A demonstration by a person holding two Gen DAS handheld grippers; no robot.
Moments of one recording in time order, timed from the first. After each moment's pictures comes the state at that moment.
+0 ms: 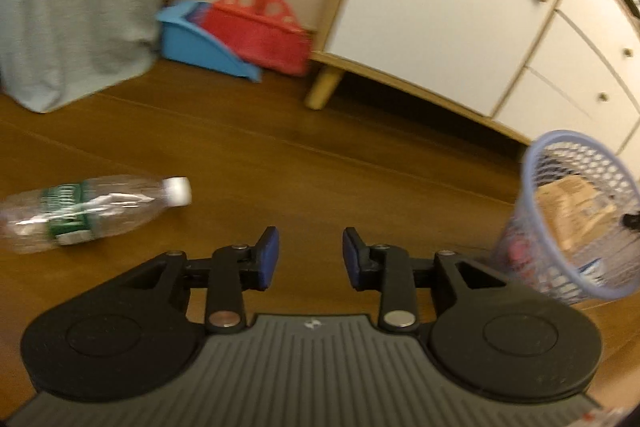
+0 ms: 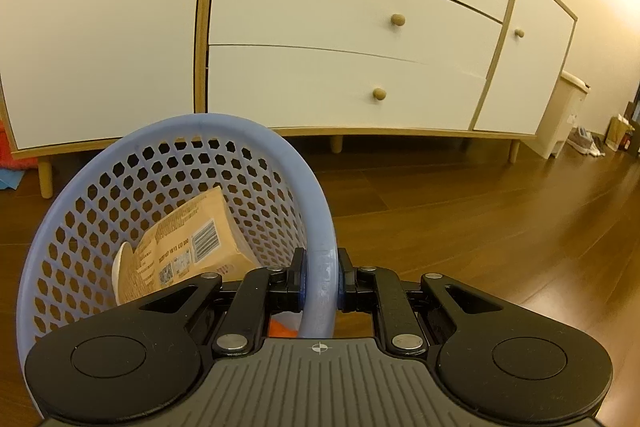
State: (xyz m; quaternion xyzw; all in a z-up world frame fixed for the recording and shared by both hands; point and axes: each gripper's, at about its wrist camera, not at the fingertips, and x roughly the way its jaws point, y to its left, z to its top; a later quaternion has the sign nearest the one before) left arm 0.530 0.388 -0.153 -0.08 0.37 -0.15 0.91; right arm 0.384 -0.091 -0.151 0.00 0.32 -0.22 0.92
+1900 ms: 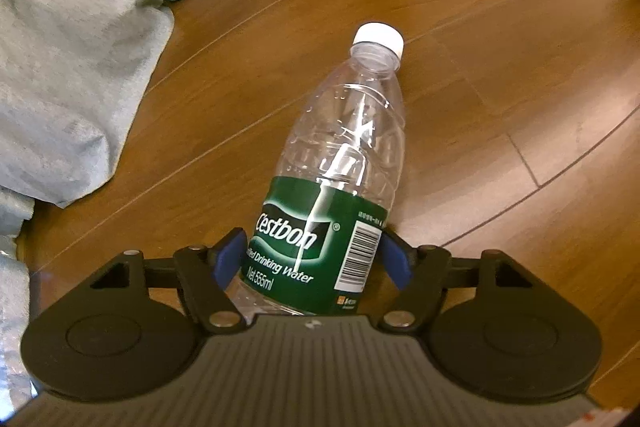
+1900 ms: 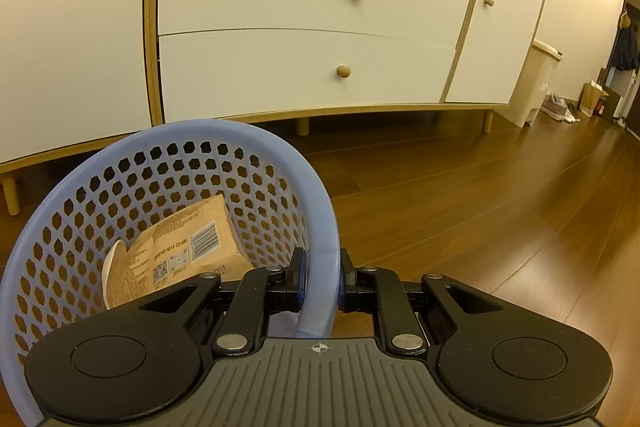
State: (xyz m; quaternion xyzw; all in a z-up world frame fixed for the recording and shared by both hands) left arm 0.653 0.477 -0.274 0.33 0.48 -0.16 0.80; right arm 0.389 -0.061 -0.138 0.04 0.33 -0.28 0.90
